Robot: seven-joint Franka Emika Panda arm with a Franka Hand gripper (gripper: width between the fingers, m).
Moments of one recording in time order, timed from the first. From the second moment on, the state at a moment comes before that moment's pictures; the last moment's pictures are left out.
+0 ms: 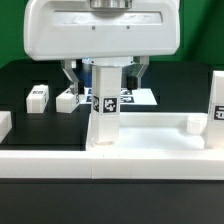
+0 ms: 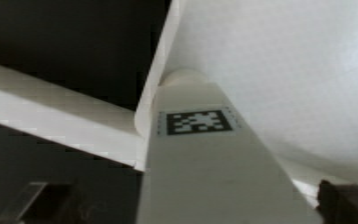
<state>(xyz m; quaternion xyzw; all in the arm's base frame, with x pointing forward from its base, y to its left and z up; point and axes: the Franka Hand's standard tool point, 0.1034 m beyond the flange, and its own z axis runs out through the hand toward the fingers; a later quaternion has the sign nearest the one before) 0.623 -0.054 0.103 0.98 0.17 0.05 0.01</state>
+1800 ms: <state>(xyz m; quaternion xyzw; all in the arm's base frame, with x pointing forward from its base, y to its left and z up) 0.621 -0.061 0.101 0.91 -0.42 0.04 -0.04</state>
